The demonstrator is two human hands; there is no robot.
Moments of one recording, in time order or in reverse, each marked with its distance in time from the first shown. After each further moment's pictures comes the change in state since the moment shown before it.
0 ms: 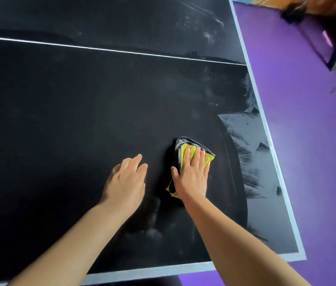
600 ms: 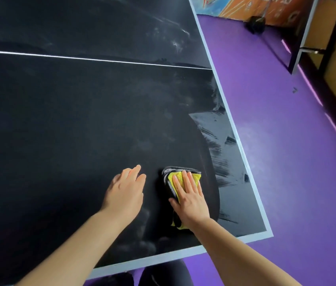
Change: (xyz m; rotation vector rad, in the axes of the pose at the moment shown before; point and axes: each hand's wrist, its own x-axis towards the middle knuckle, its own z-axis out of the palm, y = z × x) left_hand -0.029 0.060 0.006 -0.048 -0.020 0.117; right_hand -0.089 0.097 0.003 -0.176 -0.107 -0.200
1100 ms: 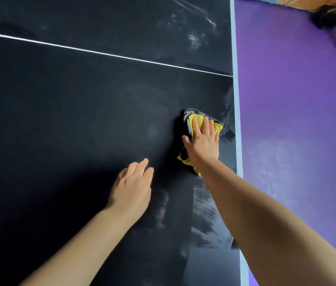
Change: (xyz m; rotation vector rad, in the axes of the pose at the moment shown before) left_hand 0.172 0.086 0.048 0.034 0.006 -0.227; right_hand 0.274 0.141 -0.100 0.142 0.127 0.051
